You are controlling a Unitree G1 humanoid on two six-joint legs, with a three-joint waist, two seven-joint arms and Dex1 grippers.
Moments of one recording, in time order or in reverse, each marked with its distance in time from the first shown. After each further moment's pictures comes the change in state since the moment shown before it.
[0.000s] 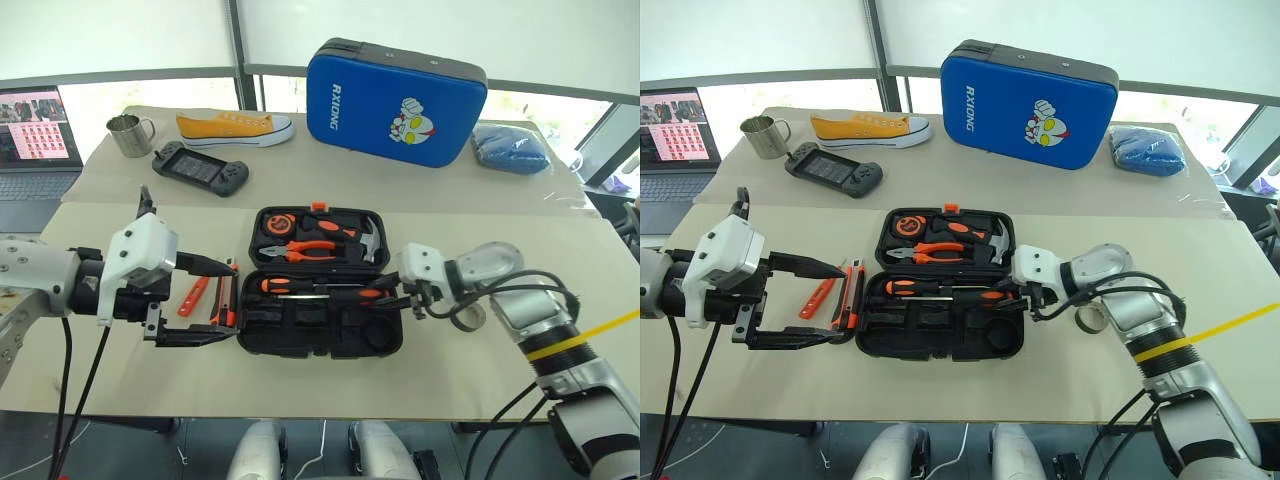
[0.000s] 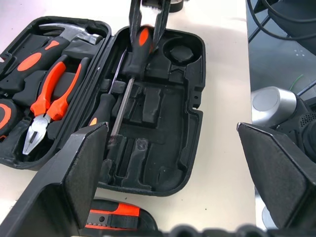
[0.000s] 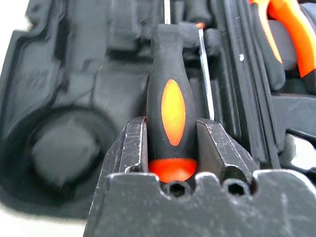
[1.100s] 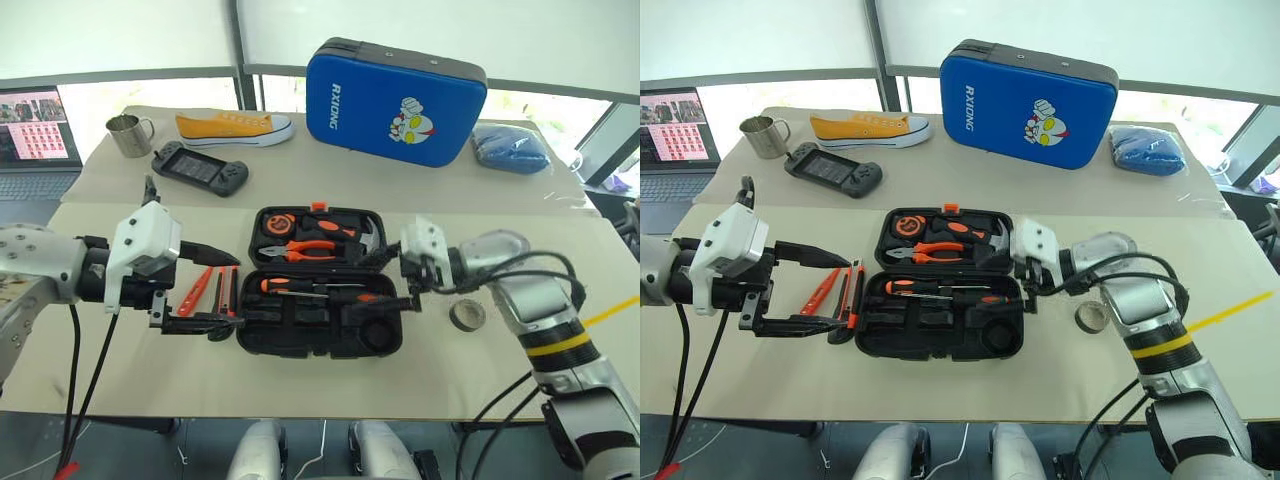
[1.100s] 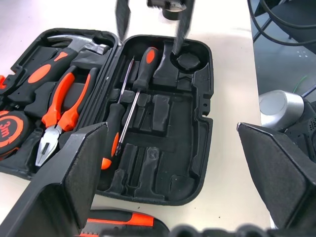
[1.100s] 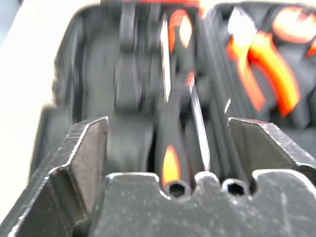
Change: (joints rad) left arm -0.088 -0.003 -0.080 0.058 0.006 -0.042 0.002; right arm -0.049 0.026 -0.095 -0.188 0.158 0.253 -0.001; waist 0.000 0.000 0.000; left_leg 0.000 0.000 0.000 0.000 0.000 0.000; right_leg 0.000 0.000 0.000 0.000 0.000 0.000
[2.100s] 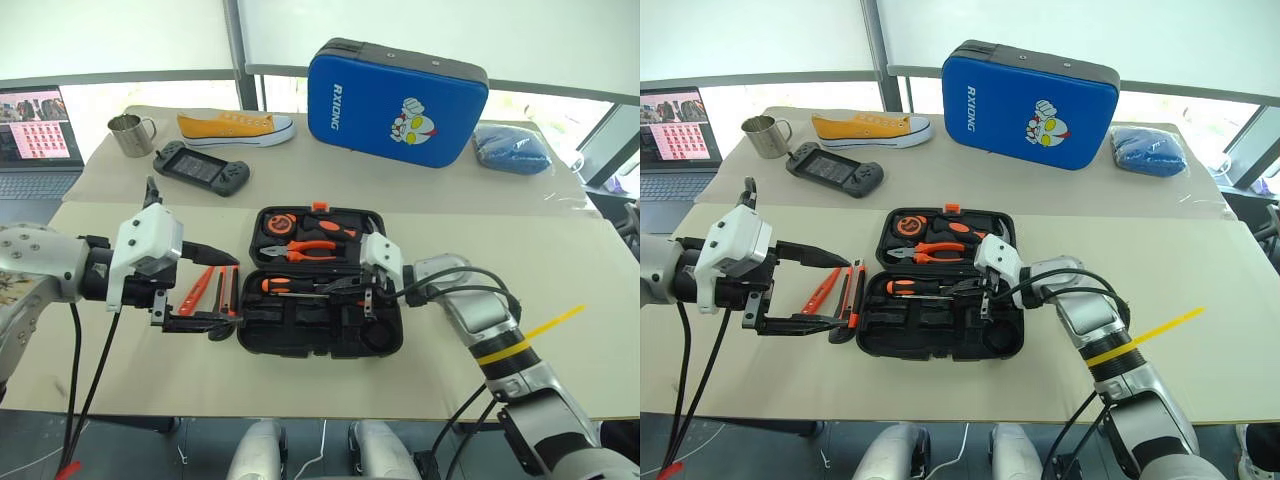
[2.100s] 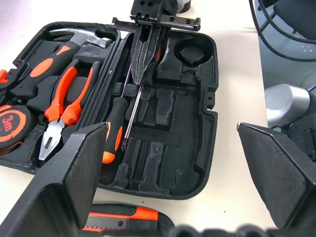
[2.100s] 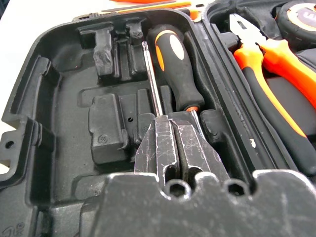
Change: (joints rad) left arm -0.003 -0.004 -0.019 0.026 0.038 -0.027 -0.013; right arm 0.047 0.183 0.103 0.152 -0.132 -0.083 -0.144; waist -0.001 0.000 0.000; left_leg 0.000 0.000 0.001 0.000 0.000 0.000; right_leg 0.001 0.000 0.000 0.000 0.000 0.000
